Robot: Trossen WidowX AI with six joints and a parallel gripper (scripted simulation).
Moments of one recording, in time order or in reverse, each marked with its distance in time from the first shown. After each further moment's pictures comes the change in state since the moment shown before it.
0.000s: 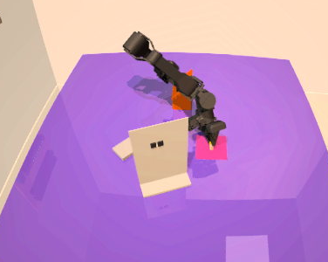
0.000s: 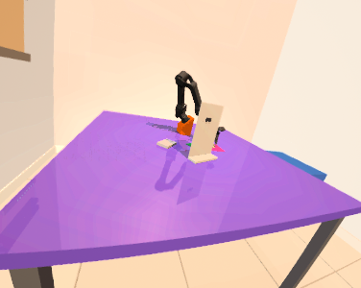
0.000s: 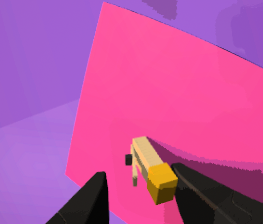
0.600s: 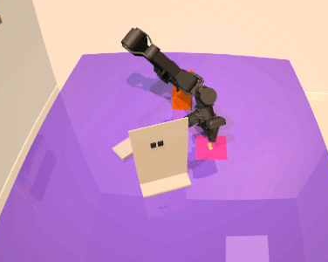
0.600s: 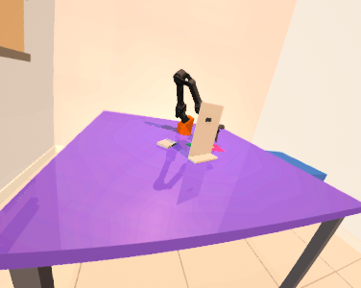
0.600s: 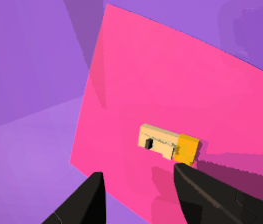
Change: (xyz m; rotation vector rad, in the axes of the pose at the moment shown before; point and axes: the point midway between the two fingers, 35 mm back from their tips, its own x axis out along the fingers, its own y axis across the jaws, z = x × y) arm -0.014 0.002 -0.001 -0.003 0.007 -0.001
